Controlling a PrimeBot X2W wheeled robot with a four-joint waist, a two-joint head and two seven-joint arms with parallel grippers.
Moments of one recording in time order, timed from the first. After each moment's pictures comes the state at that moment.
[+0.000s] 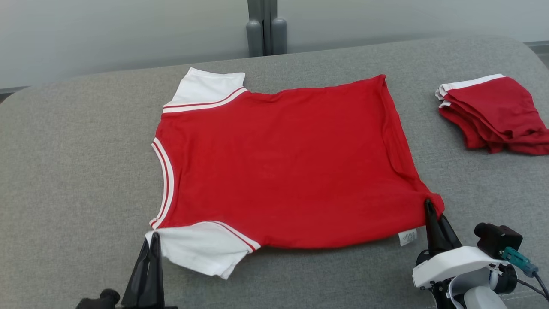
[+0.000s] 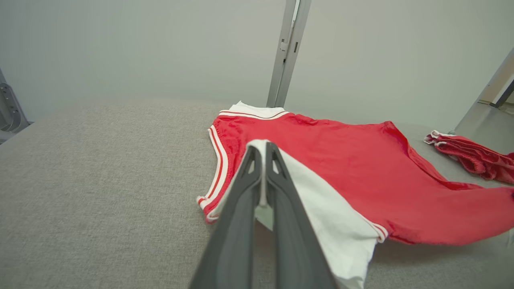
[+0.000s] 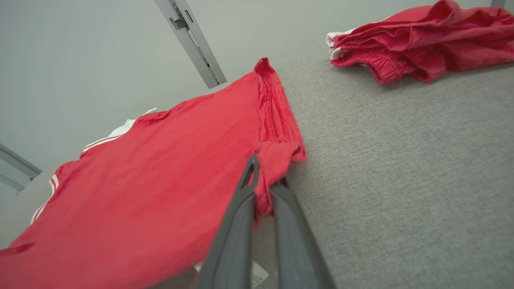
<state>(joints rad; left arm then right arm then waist) 0.26 0.20 -0.24 -0.20 -0.38 0.10 -0.24 -0.06 -0.05 0.01 0.33 0.41 0.13 -0.24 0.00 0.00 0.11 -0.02</state>
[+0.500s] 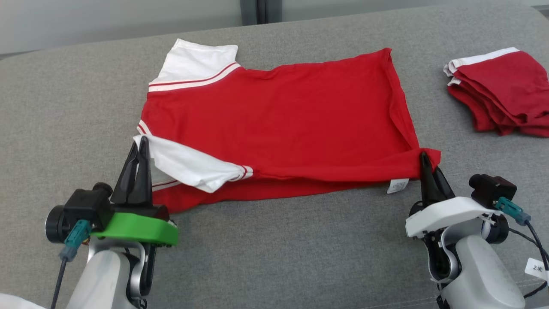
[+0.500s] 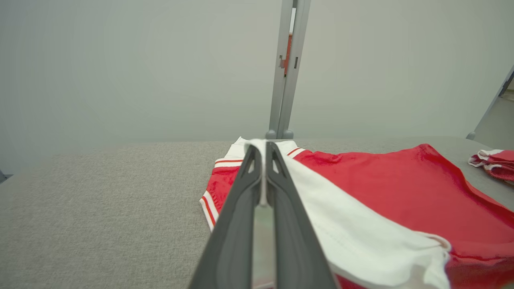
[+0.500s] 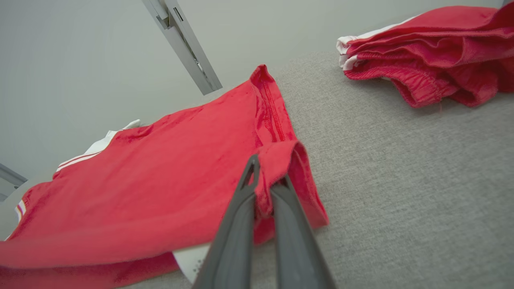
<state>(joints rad) -0.23 0.19 -0.22 0.15 -0.36 0.02 -0.26 -0.29 -0.05 0.00 0.48 0.41 0.13 -0.25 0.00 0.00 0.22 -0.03</state>
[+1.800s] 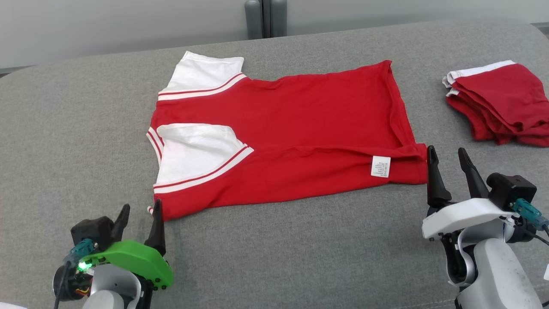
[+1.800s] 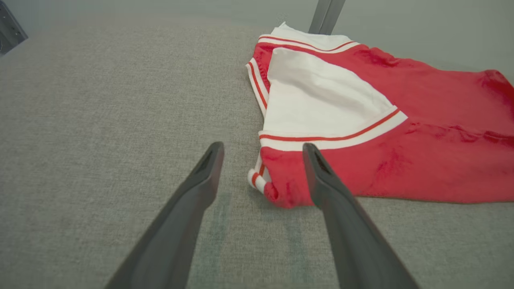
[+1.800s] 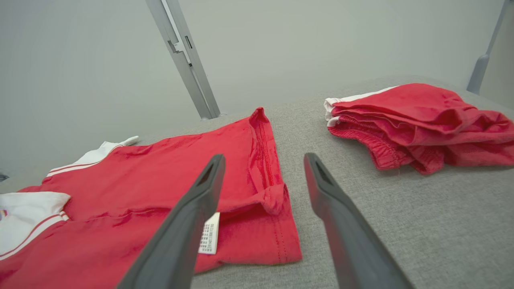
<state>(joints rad) -0.12 0.13 -0.10 0.26 -0.38 -0.01 0.00 -0.24 -0.05 -0.08 0.35 0.25 0.13 -0.21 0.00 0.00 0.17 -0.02</state>
